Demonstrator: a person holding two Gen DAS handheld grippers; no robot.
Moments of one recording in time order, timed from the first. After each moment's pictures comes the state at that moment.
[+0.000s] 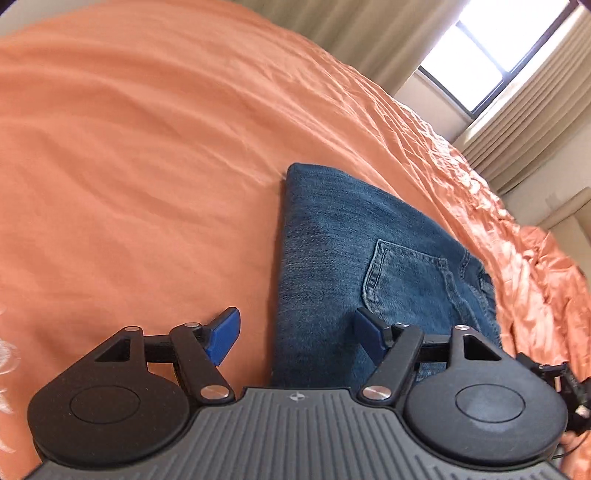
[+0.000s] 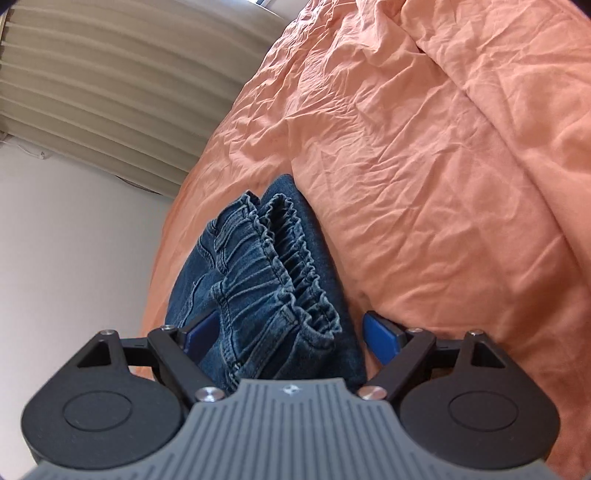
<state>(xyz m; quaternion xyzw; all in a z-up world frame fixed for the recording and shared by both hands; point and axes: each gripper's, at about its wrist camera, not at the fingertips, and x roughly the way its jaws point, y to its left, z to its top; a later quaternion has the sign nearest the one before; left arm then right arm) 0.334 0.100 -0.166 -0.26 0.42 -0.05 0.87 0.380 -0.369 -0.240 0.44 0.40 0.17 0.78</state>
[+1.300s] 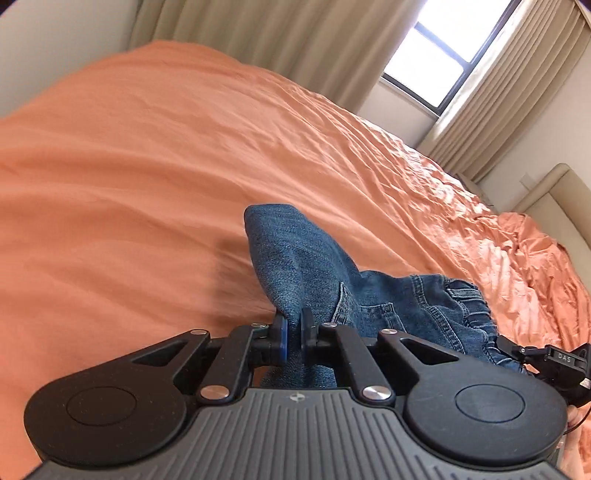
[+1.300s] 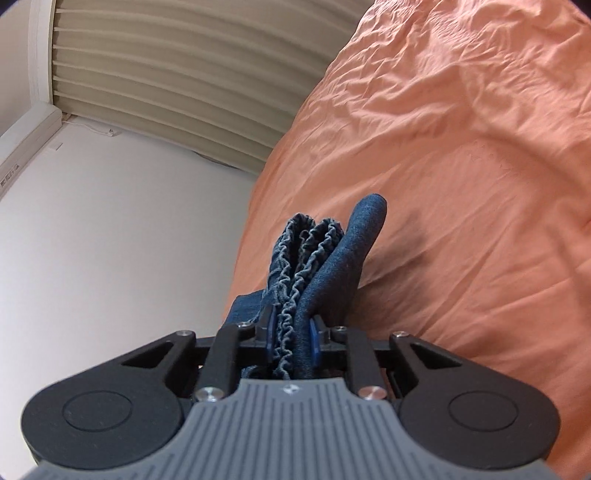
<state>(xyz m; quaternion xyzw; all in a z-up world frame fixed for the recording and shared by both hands) 0.332 0.185 -0.074 -0.18 0.40 -0.08 0.89 0.392 -0.236 -0.171 0.46 0.38 0.29 0.75</state>
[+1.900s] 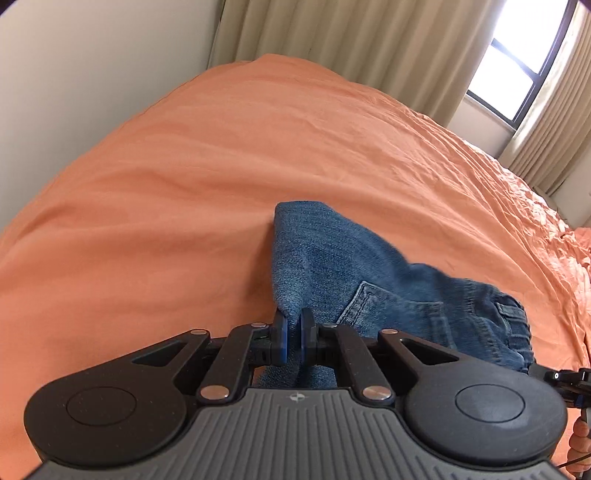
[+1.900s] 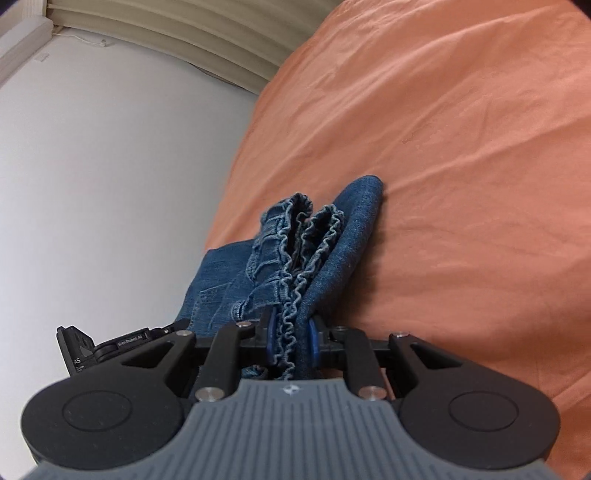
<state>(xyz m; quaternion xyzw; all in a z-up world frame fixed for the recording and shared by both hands) 0.340 0.350 -0.114 -0.16 0.41 0.01 0.90 0.428 -0.050 -0.213 0.36 0.47 0.29 0.75</state>
